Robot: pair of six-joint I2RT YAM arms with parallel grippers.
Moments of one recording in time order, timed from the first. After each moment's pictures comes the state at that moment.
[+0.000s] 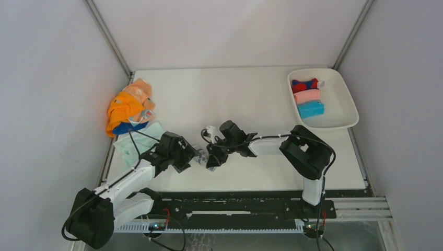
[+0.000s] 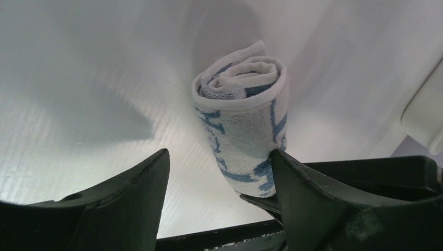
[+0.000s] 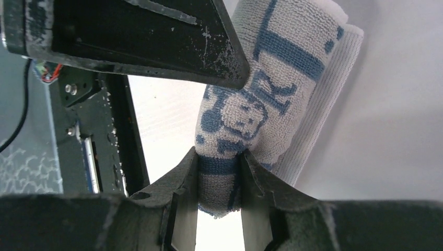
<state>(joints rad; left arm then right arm) -0.44 1.00 0.44 -0.39 0.05 -1.17 0.91 1.87 0.98 0.12 -0.59 0.13</state>
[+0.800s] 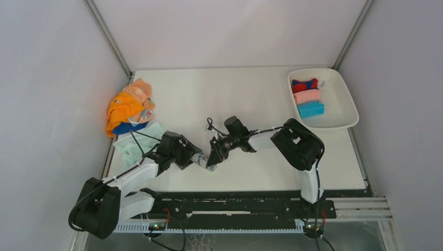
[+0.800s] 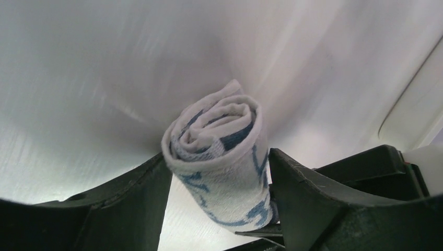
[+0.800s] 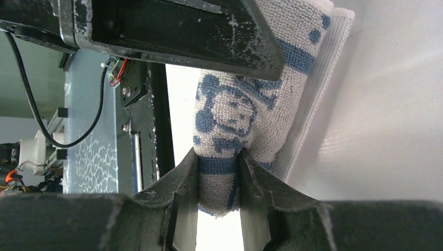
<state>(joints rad) -0.40 1.10 0.38 -0.18 0.07 -1.20 0.80 2.01 1.00 0.27 -0.90 0.31</state>
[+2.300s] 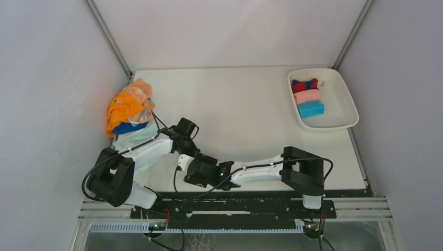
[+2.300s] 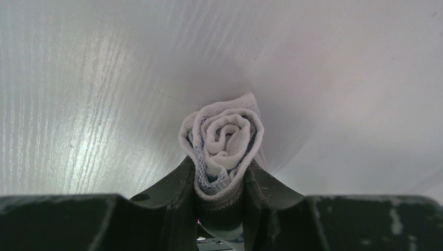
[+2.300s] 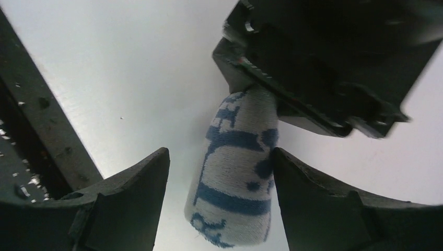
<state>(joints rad) -0.50 1.42 0.75 -0.61 0.04 -1.08 1.36 1.83 1.14 -0.12 0.37 -0.07</state>
